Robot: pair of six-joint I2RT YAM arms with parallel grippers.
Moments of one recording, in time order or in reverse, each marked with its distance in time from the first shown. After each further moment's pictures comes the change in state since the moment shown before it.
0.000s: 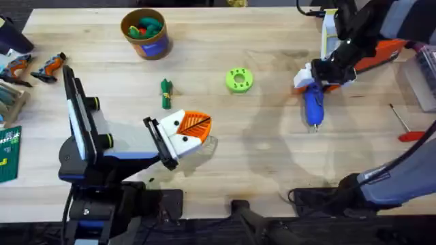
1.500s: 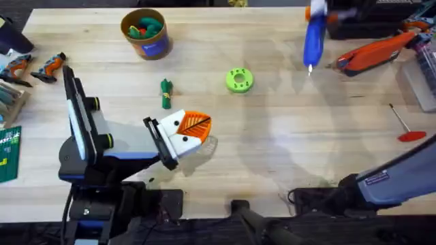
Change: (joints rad) left arm 0.000 0.000 0.000 0.000 0.000 0.000; right arm 0.046 -0.002 0.531 -0.094 -0.162 -0.003
